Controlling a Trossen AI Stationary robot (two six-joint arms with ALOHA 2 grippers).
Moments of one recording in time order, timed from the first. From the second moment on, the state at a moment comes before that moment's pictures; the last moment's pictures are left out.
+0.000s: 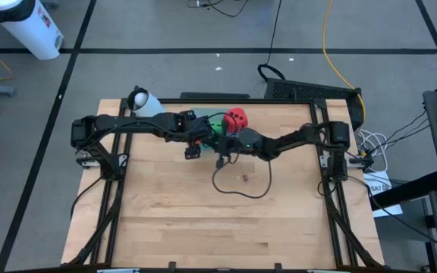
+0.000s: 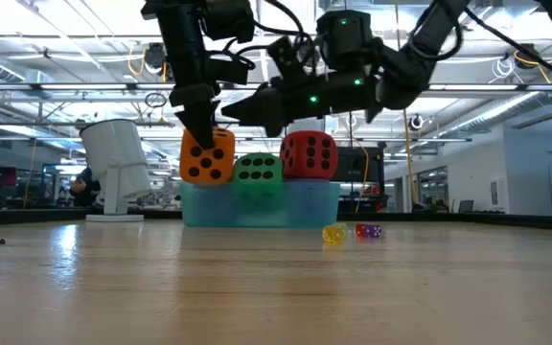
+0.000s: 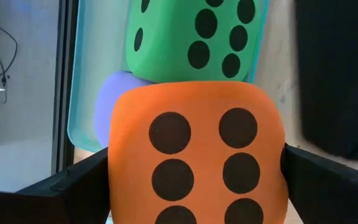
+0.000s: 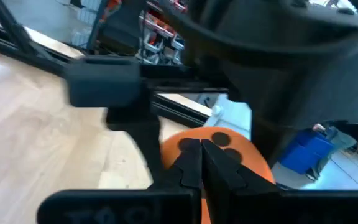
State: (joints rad) left arm 0.20 1.65 1.30 -0.85 -0.32 0.17; right arm -0.13 1.93 0.98 0.93 0.03 -0.48
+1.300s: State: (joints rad) left arm 0.20 1.65 1.30 -0.80 -0.23 0.21; right arm -0.21 1.96 1.05 0.68 0.02 -0.42
